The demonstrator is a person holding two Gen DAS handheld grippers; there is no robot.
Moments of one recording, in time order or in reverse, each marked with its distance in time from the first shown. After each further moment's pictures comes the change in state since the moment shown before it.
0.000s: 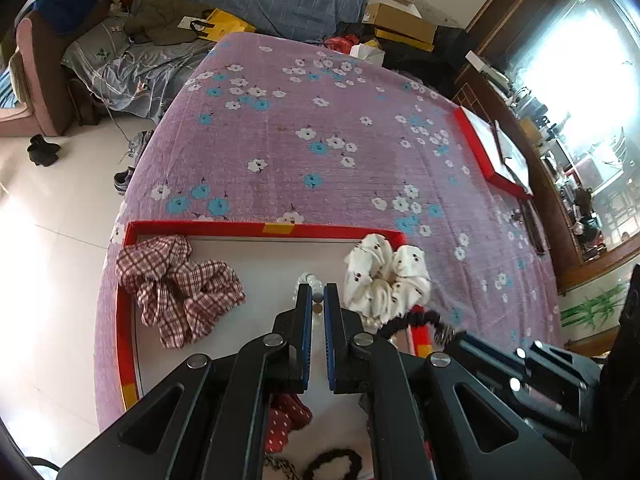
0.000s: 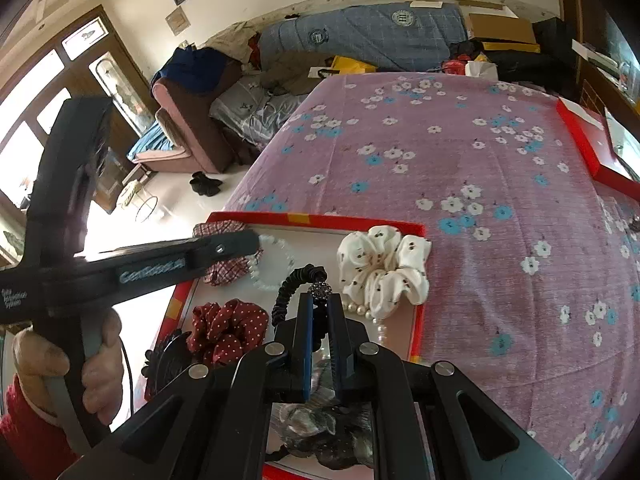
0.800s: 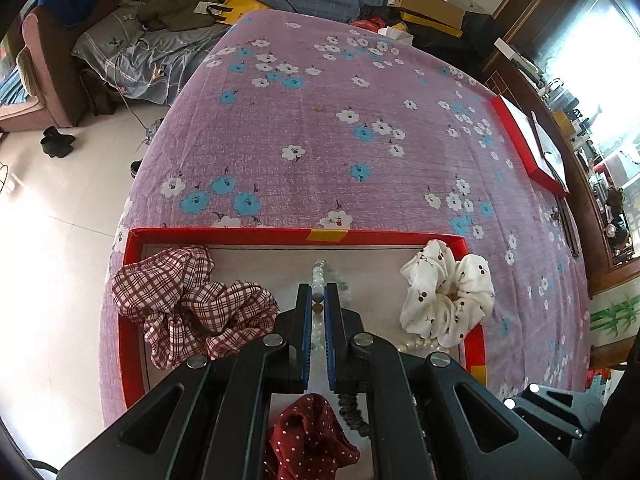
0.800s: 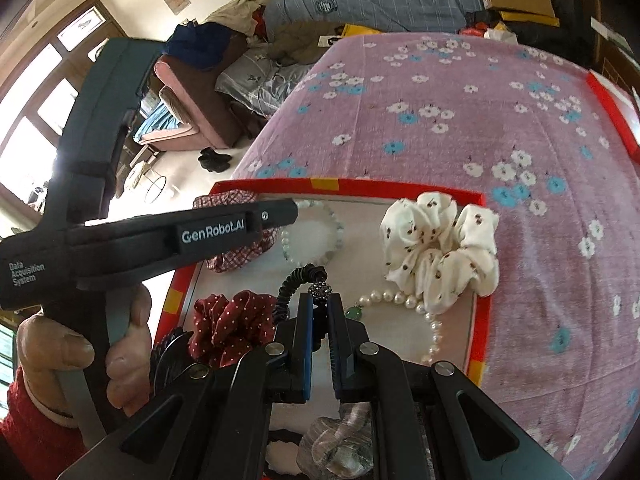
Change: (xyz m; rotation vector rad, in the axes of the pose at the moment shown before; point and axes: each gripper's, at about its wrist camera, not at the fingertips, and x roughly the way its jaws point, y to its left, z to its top) left arm 0.045 0.027 0.012 -0.016 0.053 0.079; right arm 0.057 0.014 -0.005 0.030 0.105 0.056
